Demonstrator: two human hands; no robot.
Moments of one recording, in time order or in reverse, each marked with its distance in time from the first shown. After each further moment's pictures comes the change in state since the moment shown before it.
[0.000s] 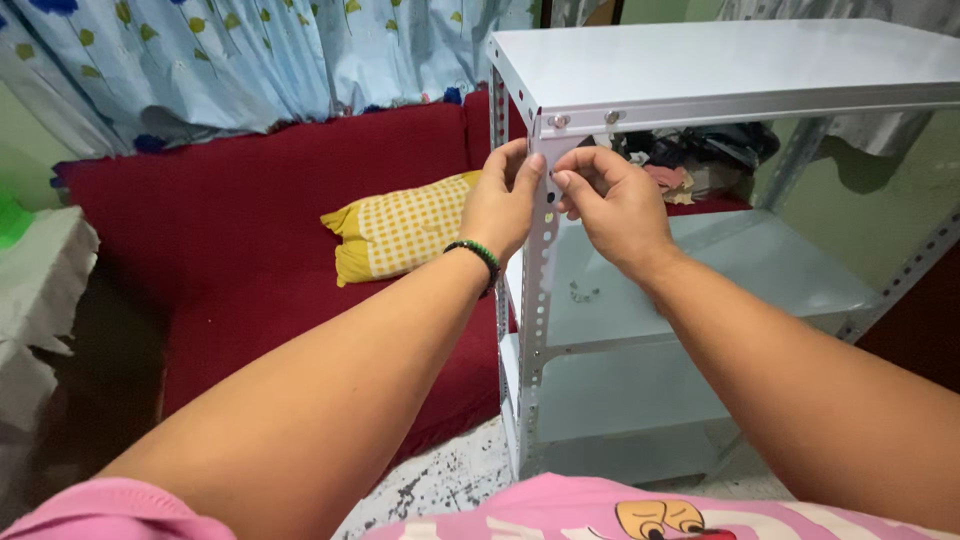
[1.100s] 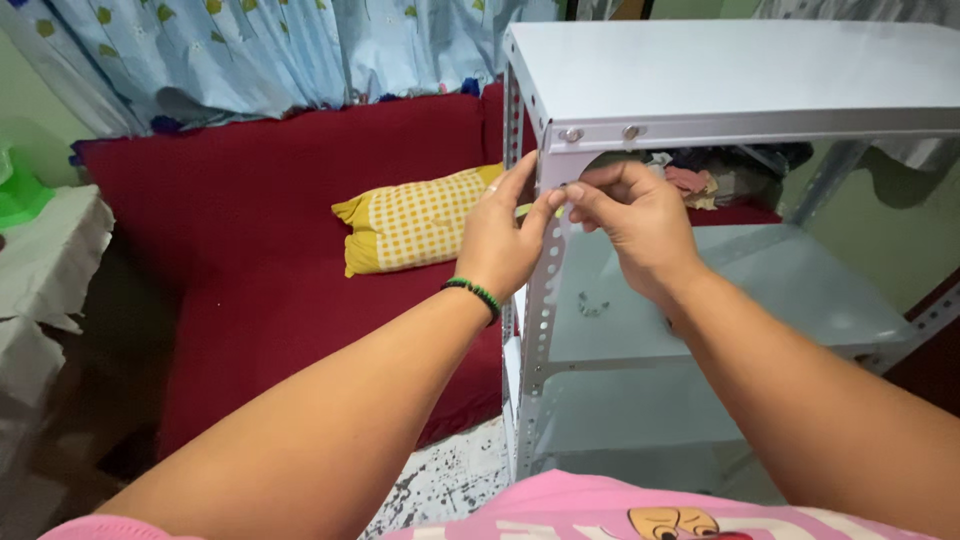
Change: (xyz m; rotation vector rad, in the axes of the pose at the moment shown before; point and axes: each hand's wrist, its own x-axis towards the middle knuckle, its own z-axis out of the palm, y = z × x) left_hand -0.031 0.026 -0.008 0.403 0.053 0.327; right_hand 0.010 0.017 -0.014 0.276 -0.012 0.136
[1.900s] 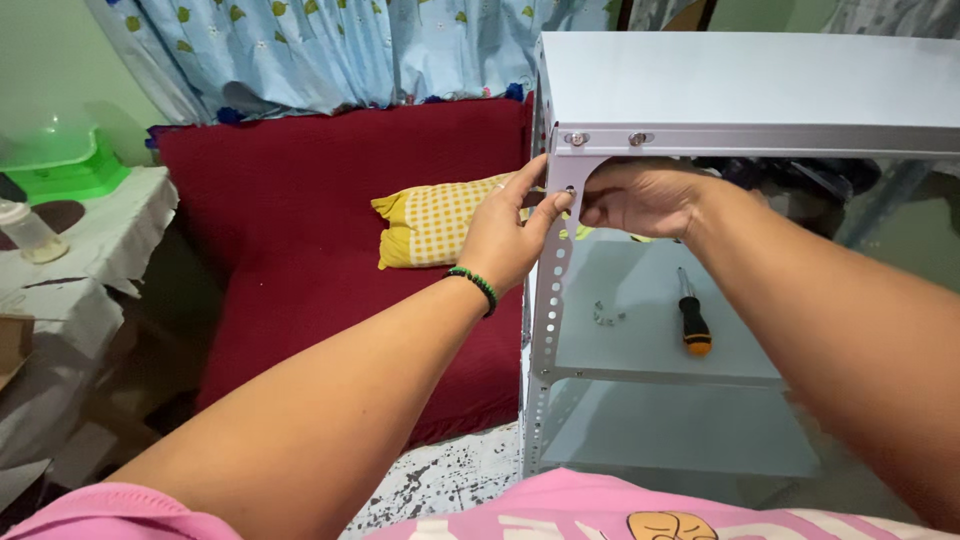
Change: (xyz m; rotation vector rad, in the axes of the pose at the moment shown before) left_hand 0.002 0.000 0.000 -0.023 -0.069 -0.133; right_hand 0.087 0.007 -0.035 0.233 -0.558 0.543
